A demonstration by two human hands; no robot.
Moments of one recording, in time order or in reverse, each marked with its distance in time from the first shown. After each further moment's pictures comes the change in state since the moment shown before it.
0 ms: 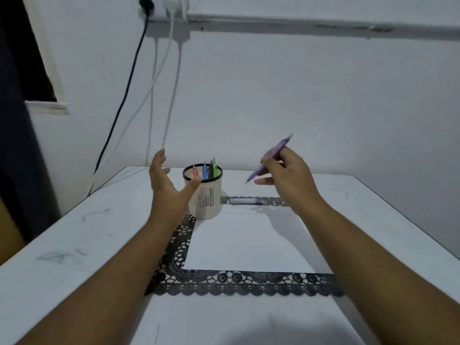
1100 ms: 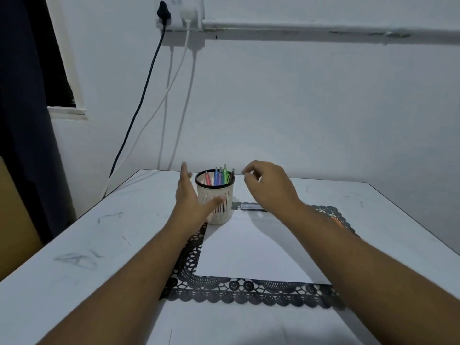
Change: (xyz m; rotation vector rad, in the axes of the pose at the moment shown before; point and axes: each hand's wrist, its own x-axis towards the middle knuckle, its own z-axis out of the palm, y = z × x) left_hand 0.008 -0.020 0.008 0.122 -0.201 -0.156; right_hand 0.024 0.019 0.047 -0.693 -0.116 -0.170
